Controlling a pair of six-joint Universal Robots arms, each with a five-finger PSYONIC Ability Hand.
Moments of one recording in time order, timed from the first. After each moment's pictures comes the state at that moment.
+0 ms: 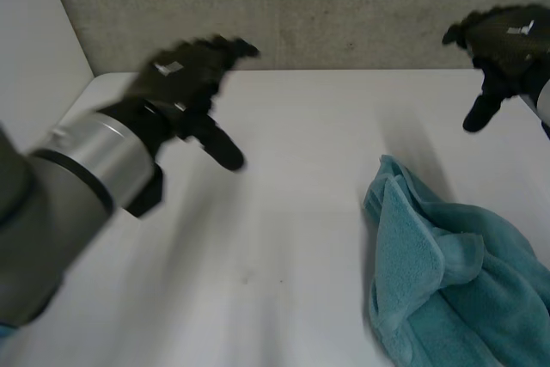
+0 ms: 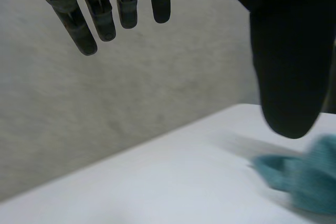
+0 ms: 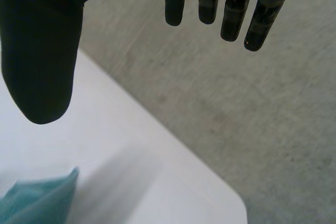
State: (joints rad) left arm 4.09 -1.67 -1.40 2.99 -1.55 3.07; right arm 1.79 -1.46 1.31 0.27 1.44 2.72; left_hand 0.20 0.20 0.22 0.21 0.05; right_hand 0.21 0.22 0.21 0.23 0.06
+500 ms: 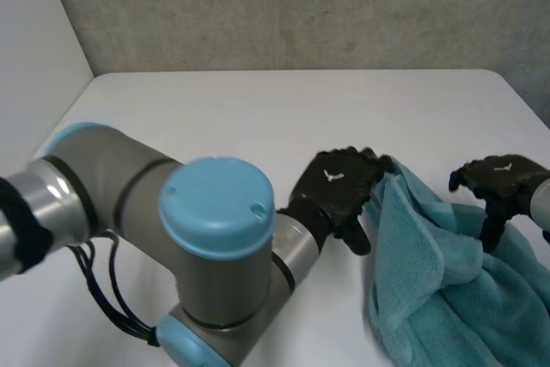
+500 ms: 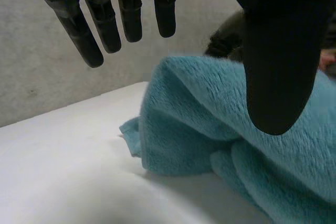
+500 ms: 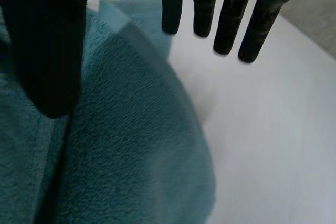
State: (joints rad) left arm 3.78 -2.16 -1.26 3.26 -1.54 3.04; right arm 1.59 -1.29 1.60 0.32 1.31 2.53; left_hand 0.34 0.34 0.34 0.34 0.17; right_hand 0.26 0.31 0.31 0.31 0.14
